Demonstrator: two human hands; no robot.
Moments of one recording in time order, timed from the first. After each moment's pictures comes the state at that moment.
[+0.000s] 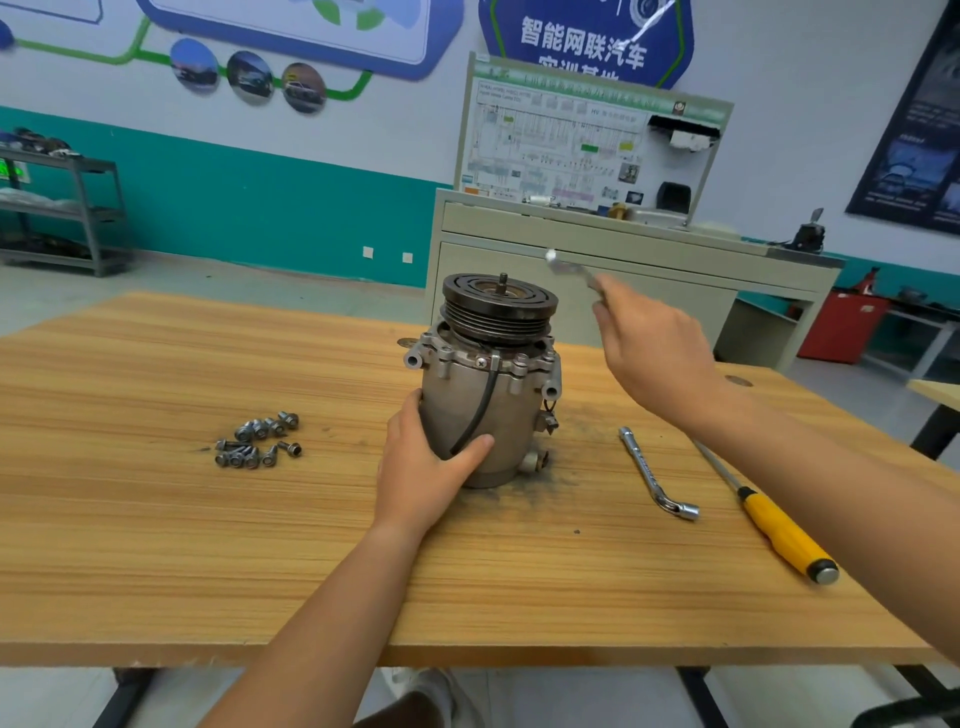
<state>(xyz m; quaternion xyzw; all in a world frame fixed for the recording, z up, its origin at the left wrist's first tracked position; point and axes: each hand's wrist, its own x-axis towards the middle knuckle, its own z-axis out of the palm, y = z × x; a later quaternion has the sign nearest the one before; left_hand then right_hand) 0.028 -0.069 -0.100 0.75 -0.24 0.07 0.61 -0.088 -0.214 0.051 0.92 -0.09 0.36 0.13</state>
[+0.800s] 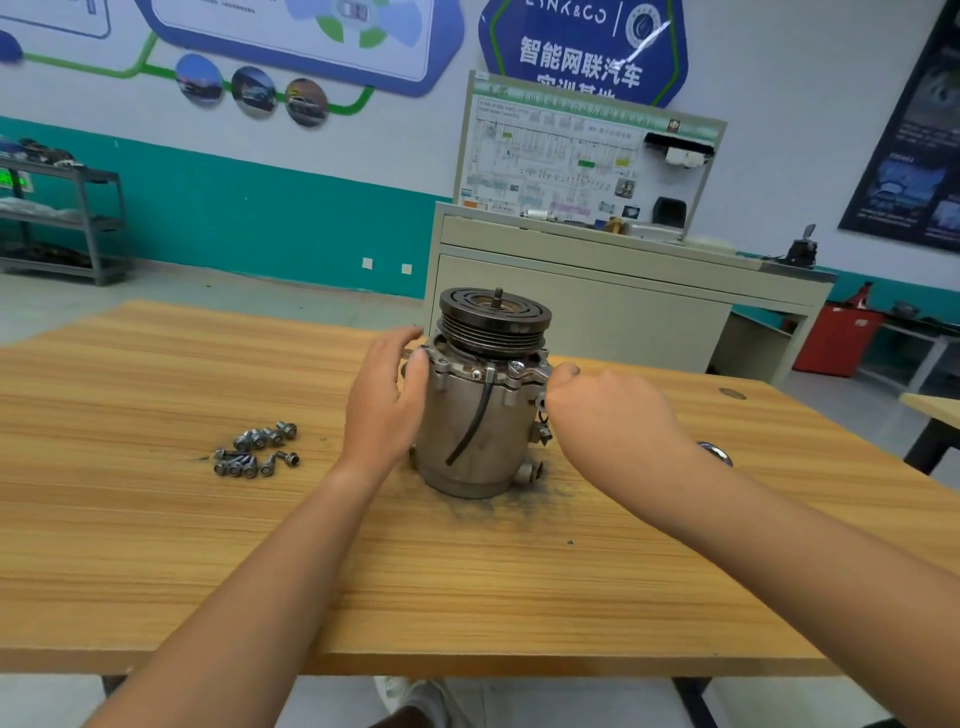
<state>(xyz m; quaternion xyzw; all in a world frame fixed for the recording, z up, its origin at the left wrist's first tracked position) 0.045 -0.050 -0.040 0.69 -0.32 0.24 0.60 -0.111 -0.144 0.048 0.94 -0.14 0.09 0.29</state>
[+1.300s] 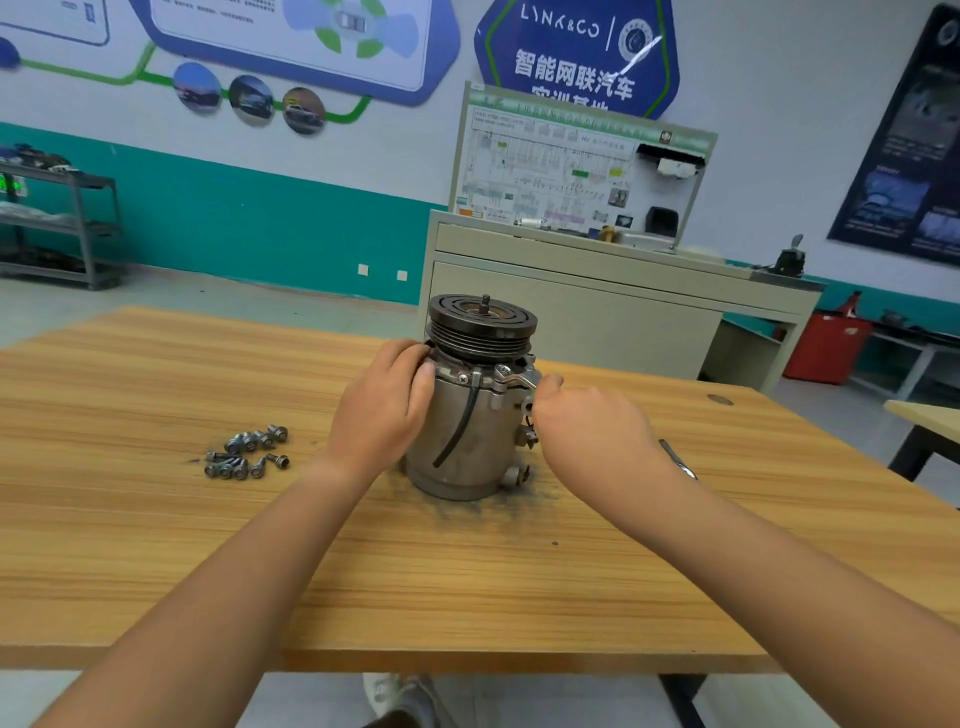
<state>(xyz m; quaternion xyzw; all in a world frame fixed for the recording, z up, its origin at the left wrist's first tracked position) 0.047 -0.047 -0.034 0.78 -0.38 0.27 0.42 -0.112 -0.151 0.038 0.95 -0.15 0.12 0.25</state>
